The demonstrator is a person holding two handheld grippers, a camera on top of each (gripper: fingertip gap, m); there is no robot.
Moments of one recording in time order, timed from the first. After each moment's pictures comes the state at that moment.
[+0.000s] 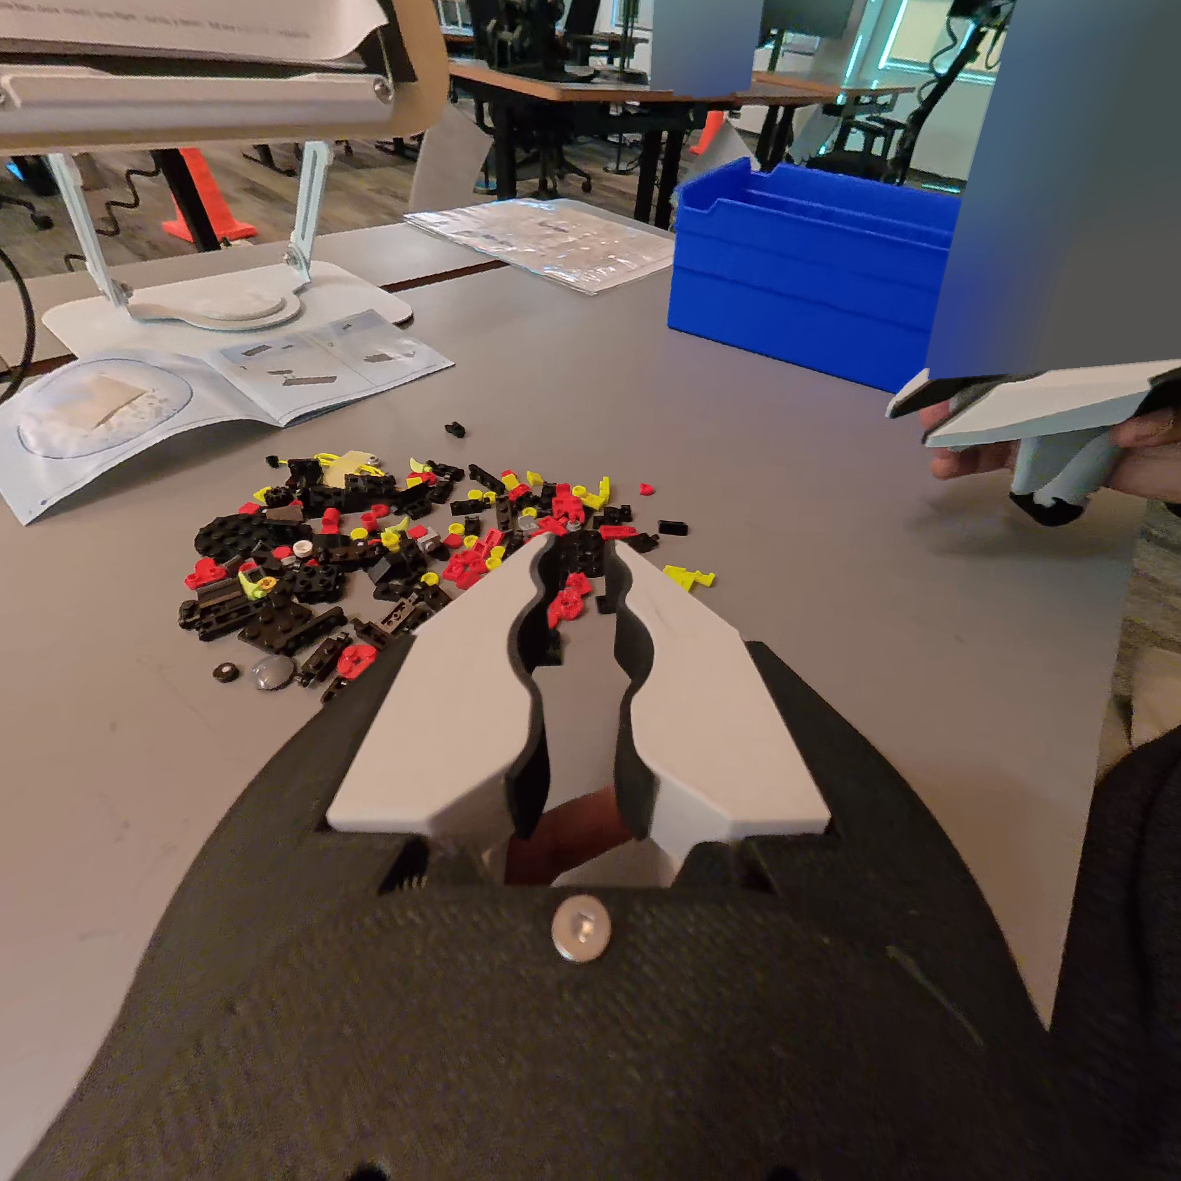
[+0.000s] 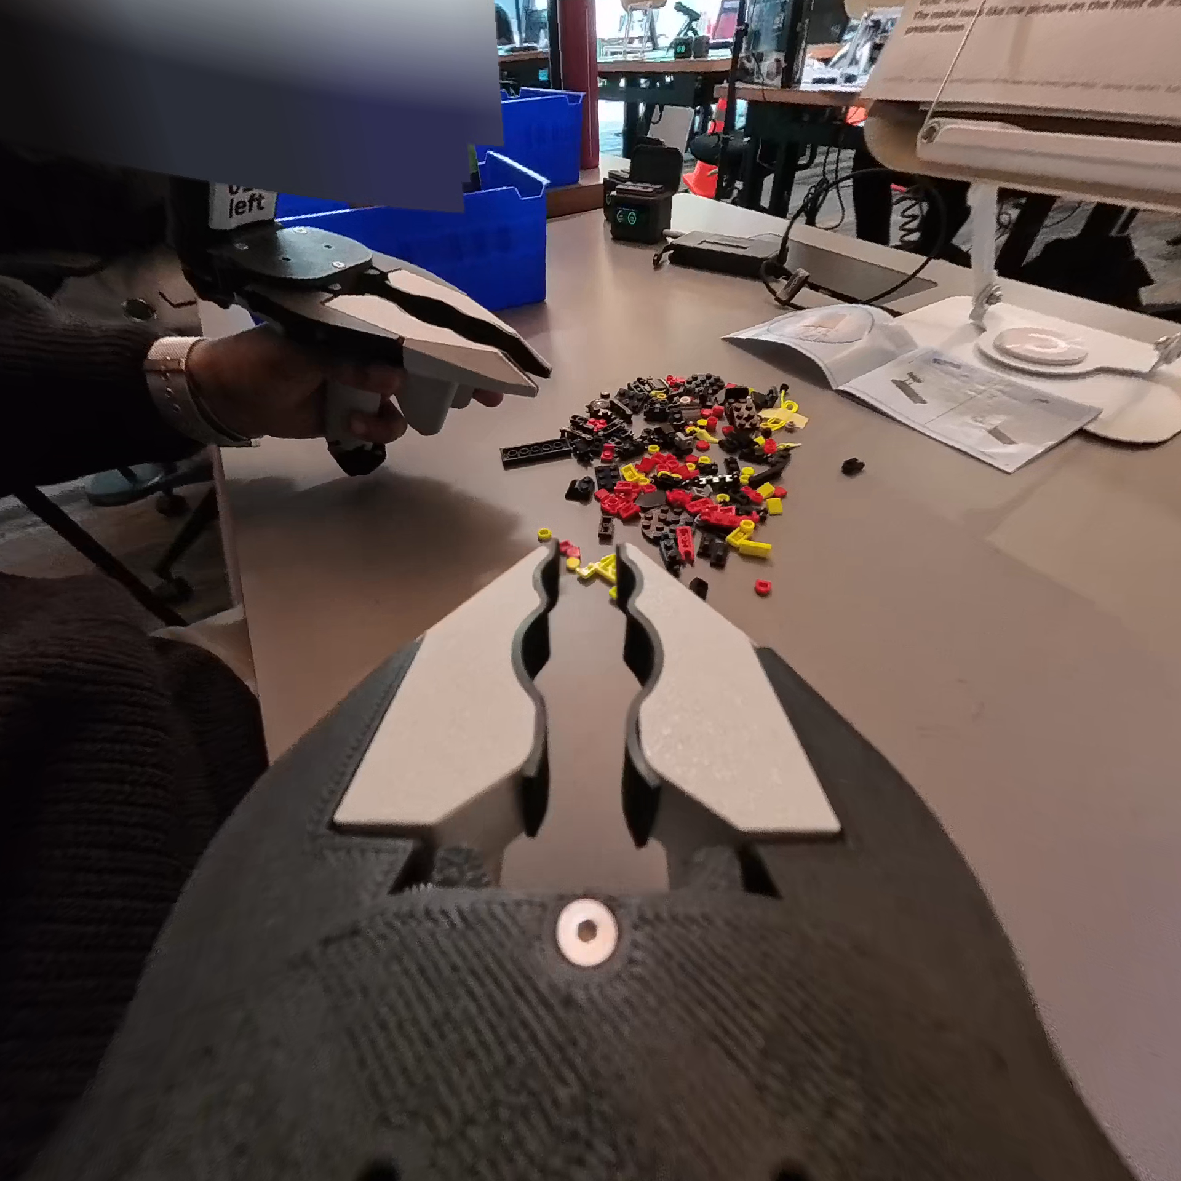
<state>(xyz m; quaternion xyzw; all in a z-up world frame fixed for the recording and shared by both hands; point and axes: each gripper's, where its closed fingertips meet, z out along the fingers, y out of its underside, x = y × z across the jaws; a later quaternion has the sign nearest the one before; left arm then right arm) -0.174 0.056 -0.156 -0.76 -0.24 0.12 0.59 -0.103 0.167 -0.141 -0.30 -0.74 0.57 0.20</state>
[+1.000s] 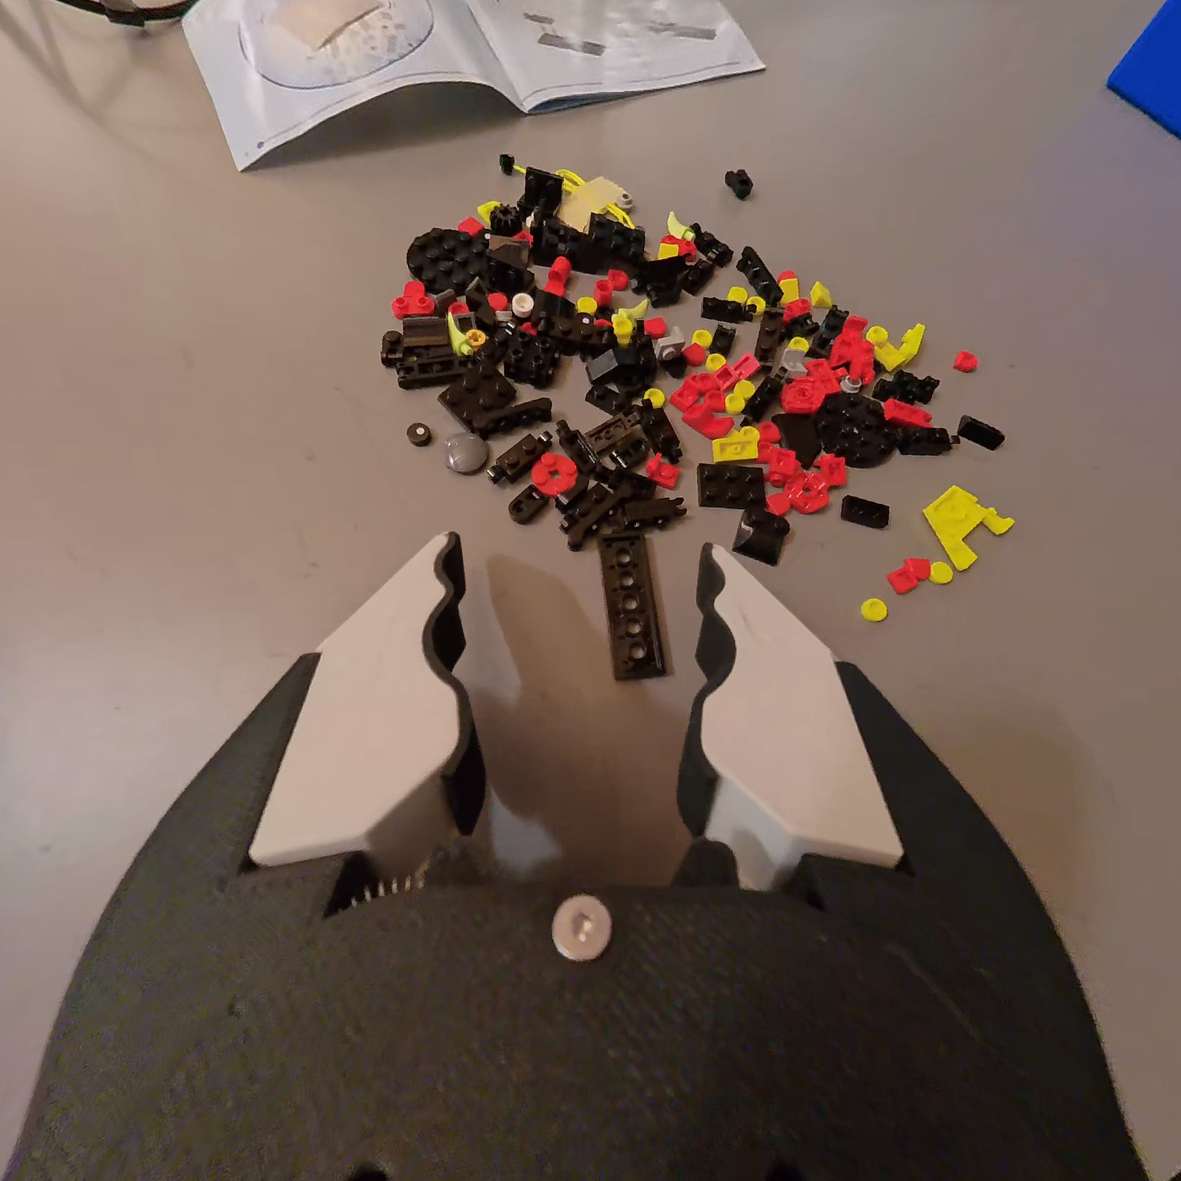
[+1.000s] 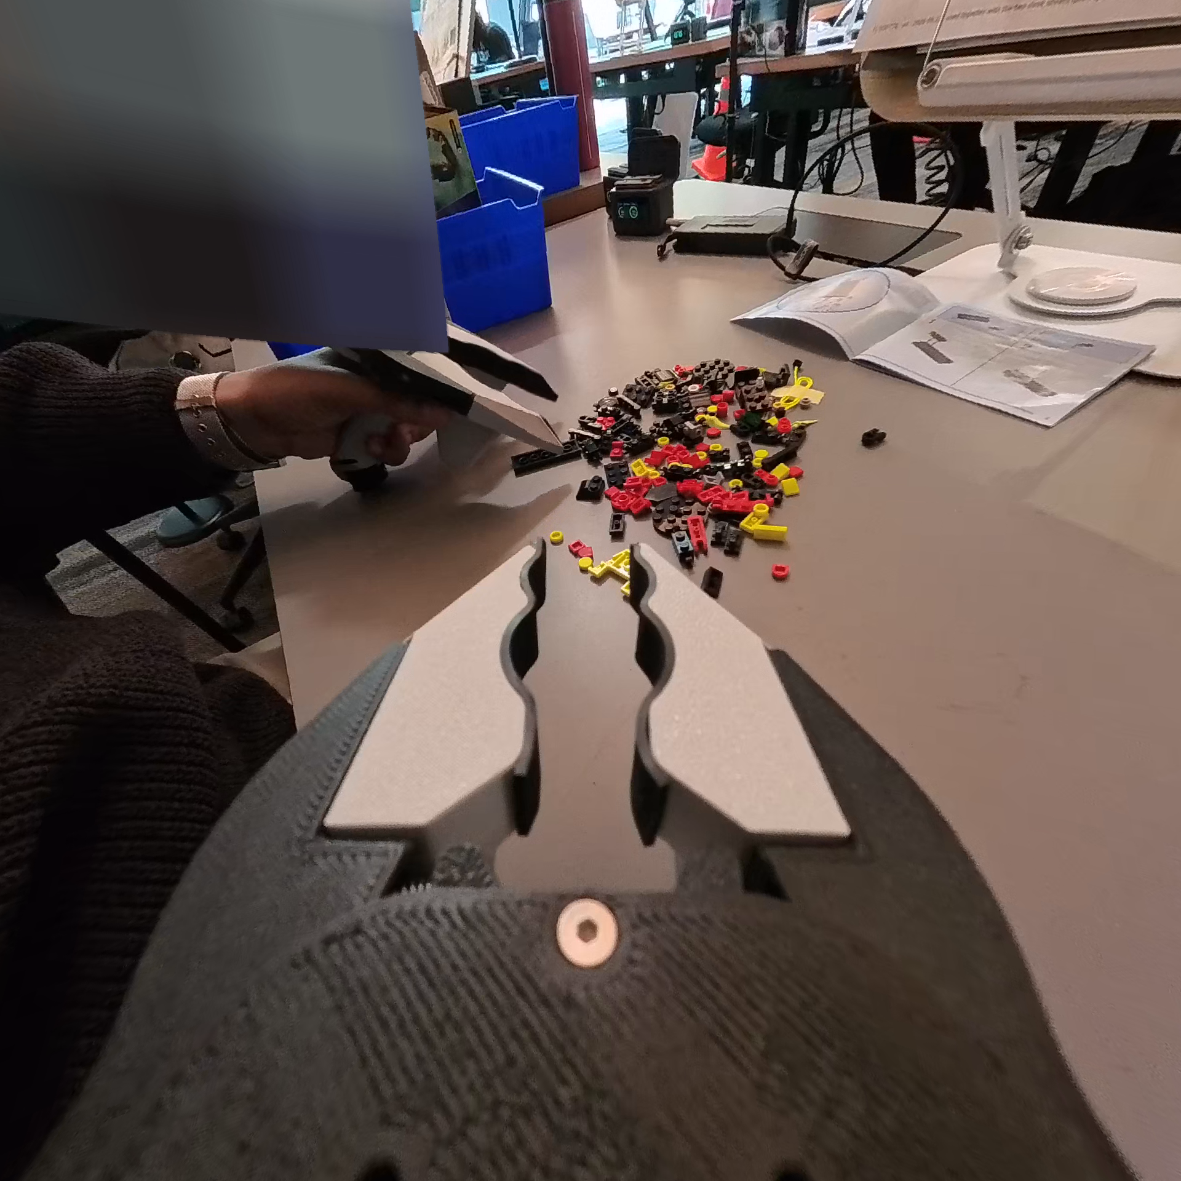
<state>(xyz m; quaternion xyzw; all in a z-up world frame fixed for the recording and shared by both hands) -0.219 0.000 -0.221 -0.79 -0.44 0.16 0.40 -0.106 0.169 -0.142 -0.33 -0.72 0.59 0.15</state>
